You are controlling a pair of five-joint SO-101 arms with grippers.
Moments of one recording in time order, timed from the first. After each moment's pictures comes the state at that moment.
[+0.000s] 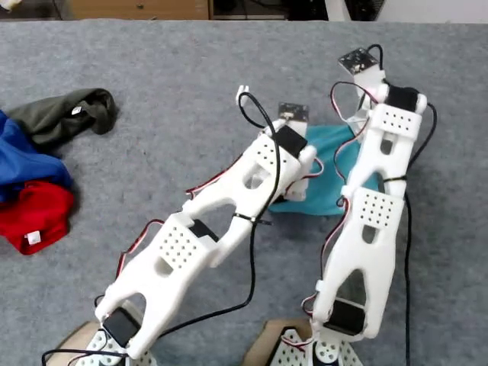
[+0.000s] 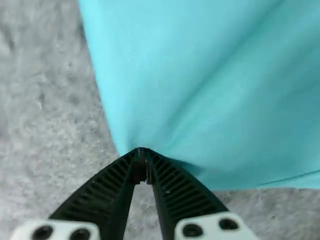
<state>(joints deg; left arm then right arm) 39.5 54.2 -53.6 91.4 23.2 15.3 77.8 -90.4 90.4 34.9</state>
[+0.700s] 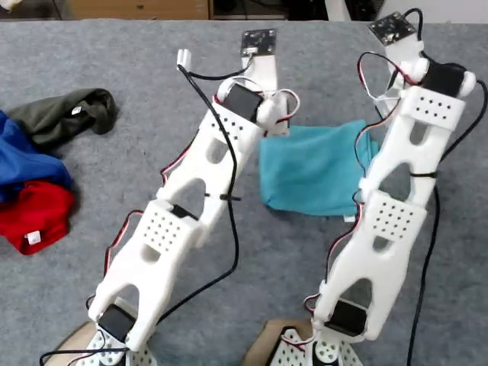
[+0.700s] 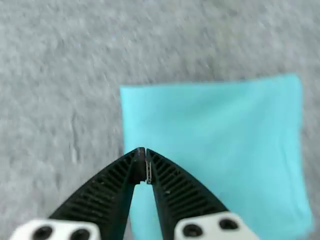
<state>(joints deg) 28.7 57.8 -77.9 86.8 20.6 18.1 51.8 -76.2 101.2 34.7</state>
